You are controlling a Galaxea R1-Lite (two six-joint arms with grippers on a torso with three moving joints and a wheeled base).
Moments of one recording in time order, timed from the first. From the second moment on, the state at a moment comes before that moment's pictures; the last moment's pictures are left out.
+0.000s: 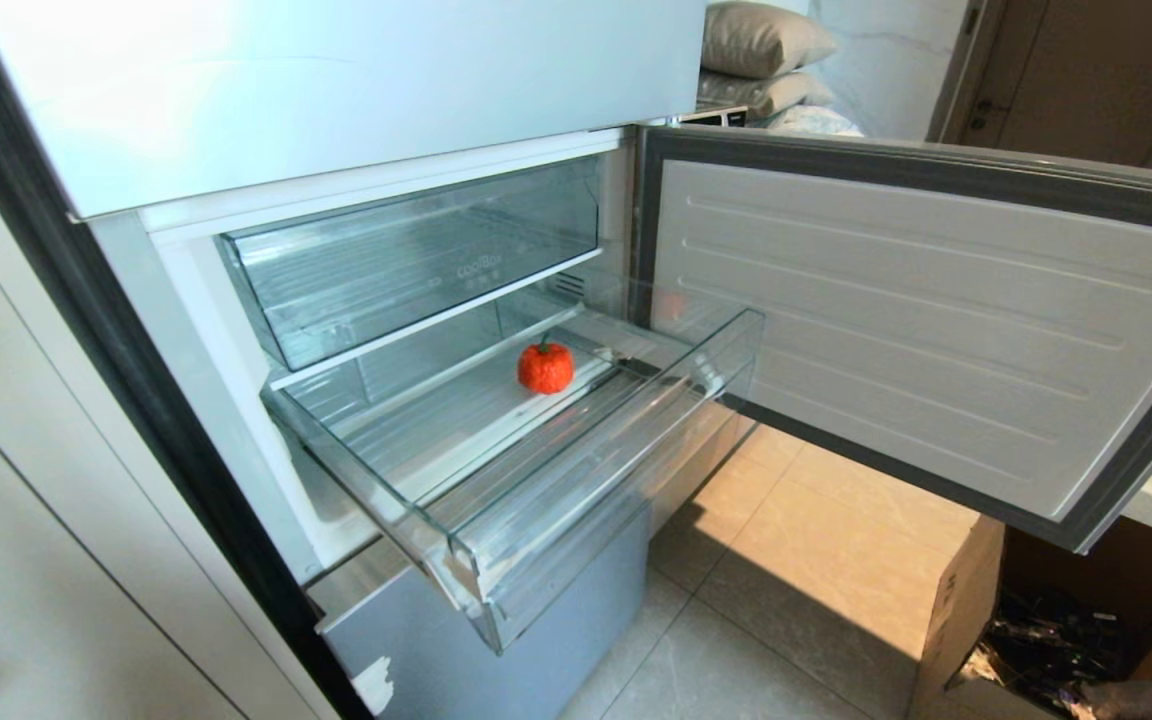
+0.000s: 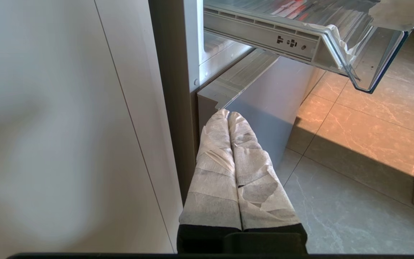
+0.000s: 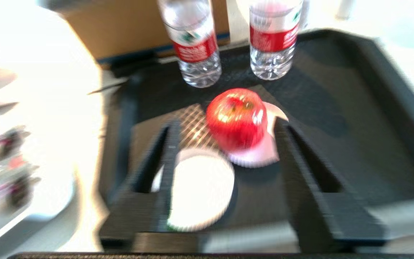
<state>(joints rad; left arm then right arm) -0.01 0.00 0.00 0.00 0.00 0.00 -0.97 1.77 -1.29 -0.26 0.17 0.18</state>
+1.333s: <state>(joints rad) -0.01 0.00 0.00 0.00 0.00 0.00 0.03 0.24 -0.03 -0.03 0.00 -0.11</state>
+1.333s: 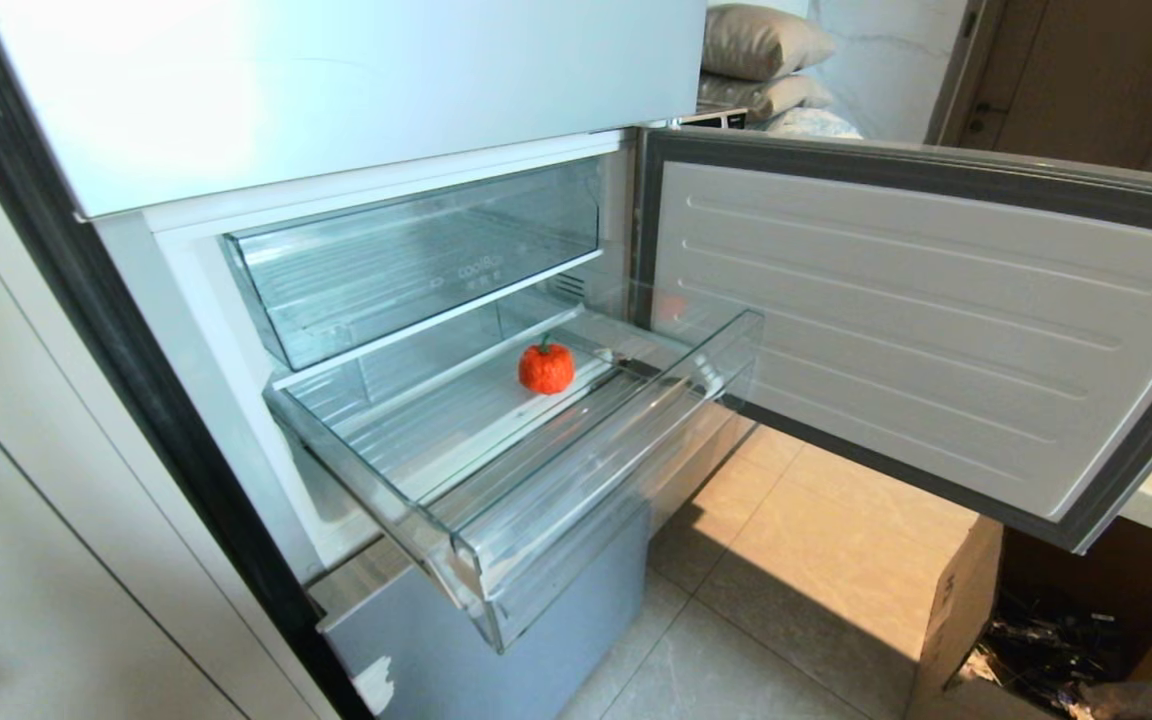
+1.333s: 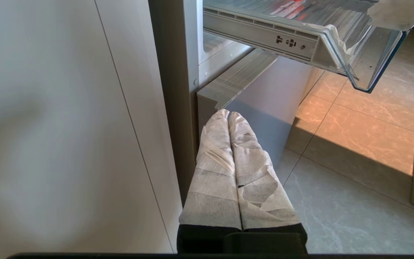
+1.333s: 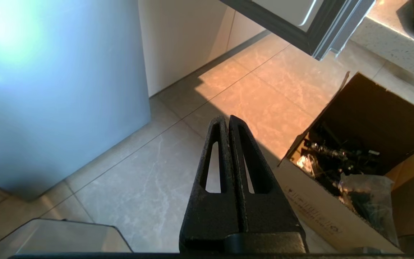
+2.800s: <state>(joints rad) -0.01 0.00 0.00 0.00 0.00 0.00 0.00 0.00 0.00 0.00 0.01 -0.05</state>
